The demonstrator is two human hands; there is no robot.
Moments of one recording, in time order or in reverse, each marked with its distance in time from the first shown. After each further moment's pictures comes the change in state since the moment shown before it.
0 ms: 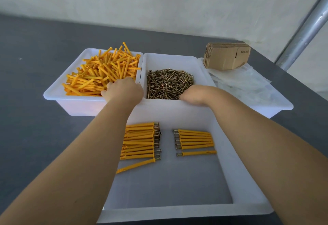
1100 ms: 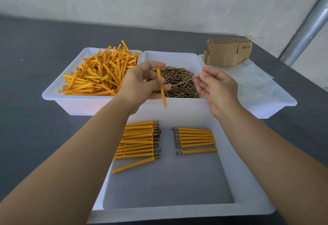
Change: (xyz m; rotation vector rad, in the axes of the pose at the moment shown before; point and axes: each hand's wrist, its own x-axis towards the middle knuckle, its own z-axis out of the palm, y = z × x) left_hand -0.046 0.016 -0.019 -1.223 -0.283 0.453; right_hand -0.037 0.024 0.029 1.793 0.679 -0.127
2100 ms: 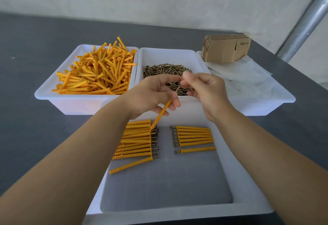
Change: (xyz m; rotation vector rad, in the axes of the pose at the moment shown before) left_hand -0.004 0.001 0.009 0.206 -0.443 -0.127; right_hand -0.012 0.012 0.003 -0.263 -0.249 -0.201
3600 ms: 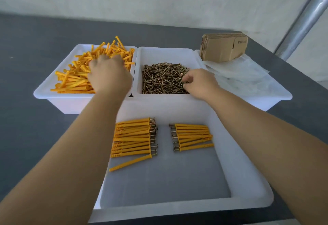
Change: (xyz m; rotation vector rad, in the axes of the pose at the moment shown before) left_hand 0.013 -0.015 -0.047 0.988 0.923 -0.378; right_hand 0.043 0.000 -0.002 -1.037 -0.133 0.089
